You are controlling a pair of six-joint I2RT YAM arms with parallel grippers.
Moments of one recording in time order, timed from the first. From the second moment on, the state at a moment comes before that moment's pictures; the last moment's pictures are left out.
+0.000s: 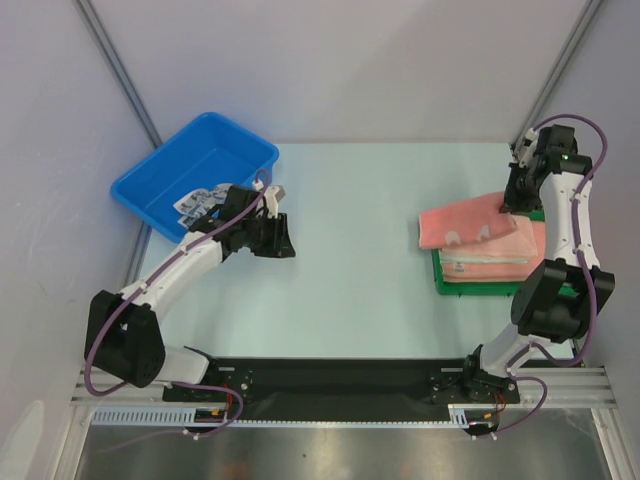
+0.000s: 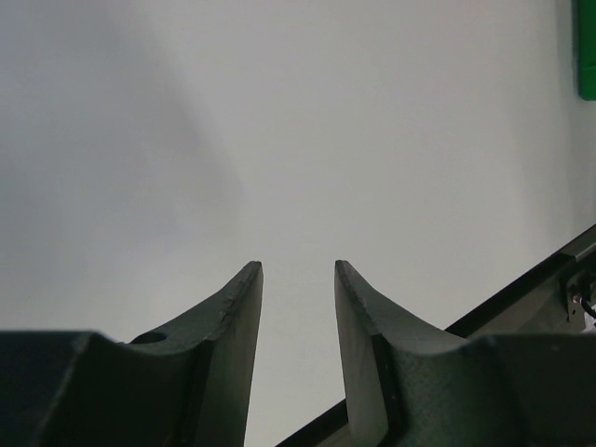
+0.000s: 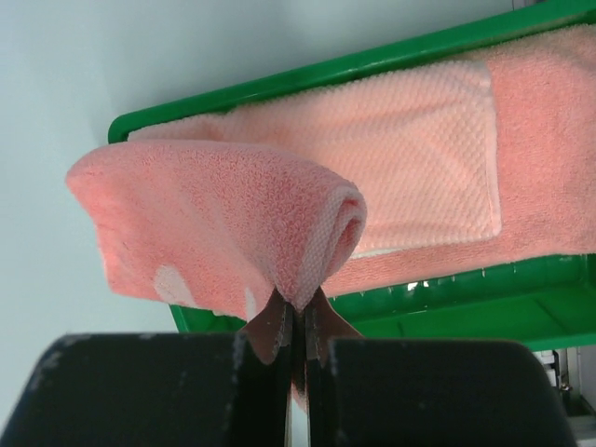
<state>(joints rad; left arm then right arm) -0.38 1.38 1.02 -0.54 0.32 -0.26 -0.26 1.64 1.64 -1.03 -0.07 0.02</state>
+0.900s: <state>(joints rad) -0.36 1.39 1.02 -0.54 0.35 -0.26 -0.46 1.85 1.78 -1.05 -0.29 0.01</state>
